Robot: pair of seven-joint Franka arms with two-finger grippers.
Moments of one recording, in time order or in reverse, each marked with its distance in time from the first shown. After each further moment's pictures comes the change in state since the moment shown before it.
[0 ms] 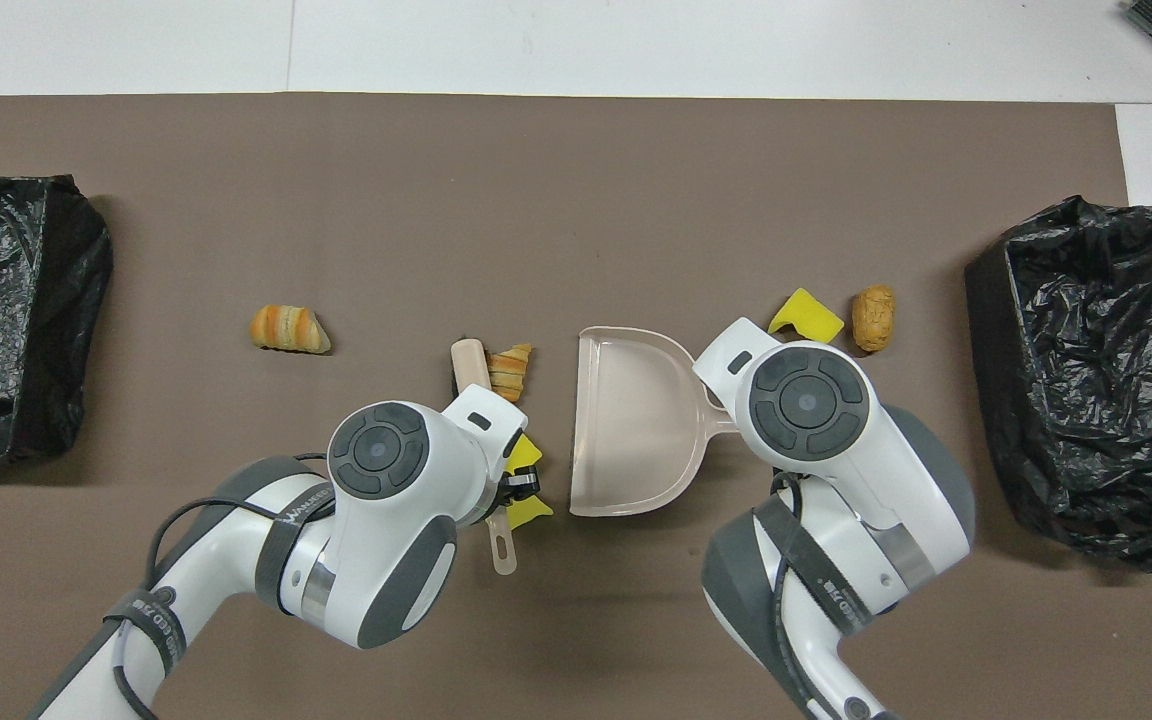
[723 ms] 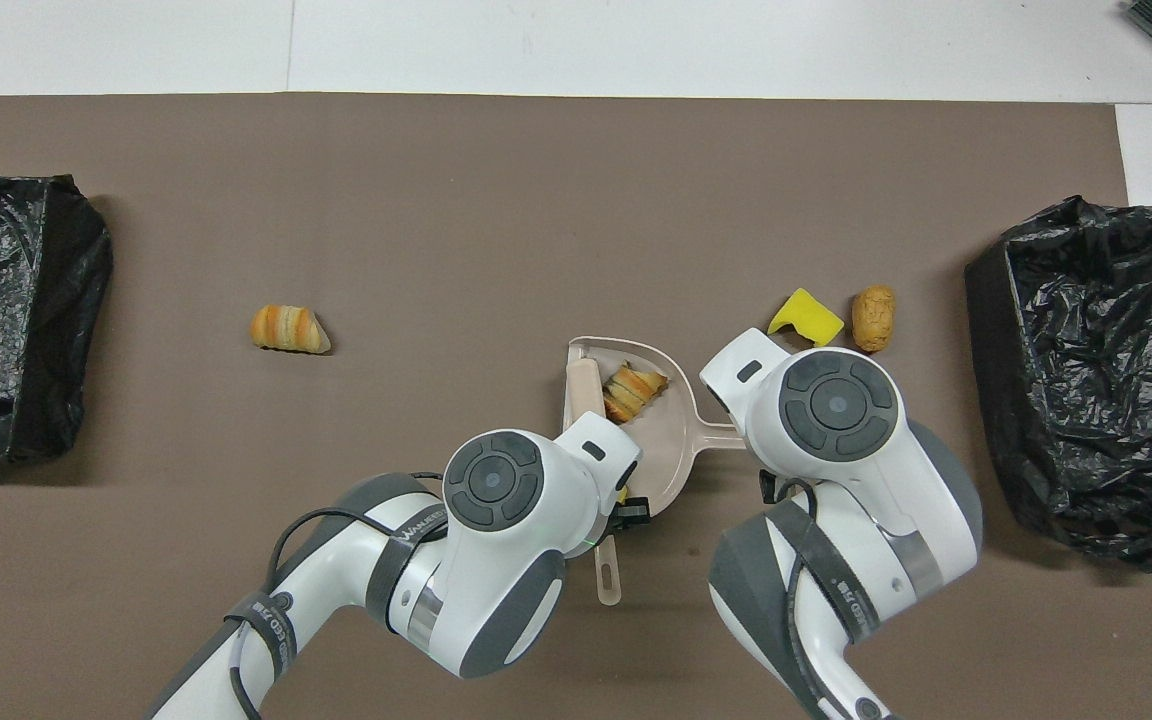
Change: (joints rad) left arm -0.005 0.084 -0.166 0.138 -0.098 0.027 0.000; right arm -0.009 -0.018 -0.006 -0.043 0.117 0.030 -0.019
